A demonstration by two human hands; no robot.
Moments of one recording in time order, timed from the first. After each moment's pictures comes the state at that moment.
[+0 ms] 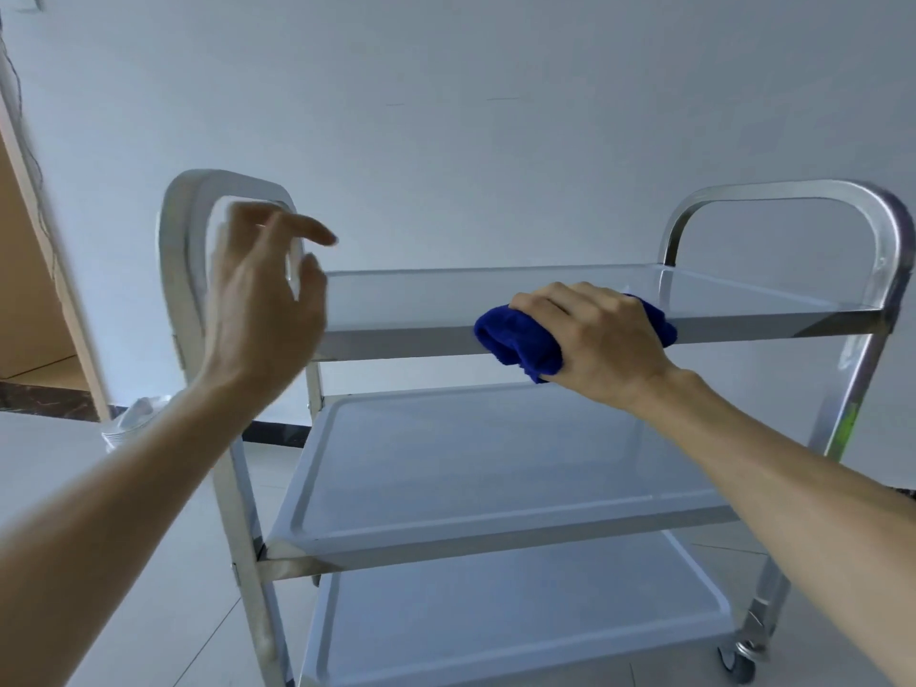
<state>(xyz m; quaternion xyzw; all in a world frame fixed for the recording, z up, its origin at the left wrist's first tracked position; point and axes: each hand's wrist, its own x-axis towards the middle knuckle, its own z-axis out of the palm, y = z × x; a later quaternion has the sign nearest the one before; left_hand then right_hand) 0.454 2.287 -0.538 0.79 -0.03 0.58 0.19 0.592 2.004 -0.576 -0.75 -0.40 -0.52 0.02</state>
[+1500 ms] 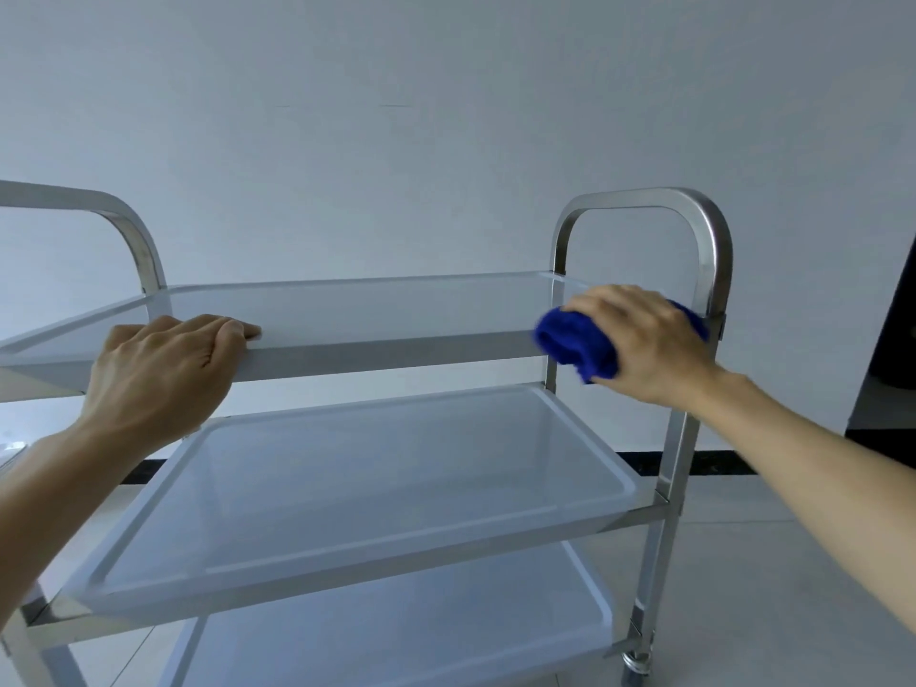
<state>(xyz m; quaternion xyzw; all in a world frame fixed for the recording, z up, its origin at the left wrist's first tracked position) 0.498 2.290 -0.568 0.93 0.04 0.35 0.04 0.601 1.842 -0.579 -0.81 -0.32 -0.49 -0.01</state>
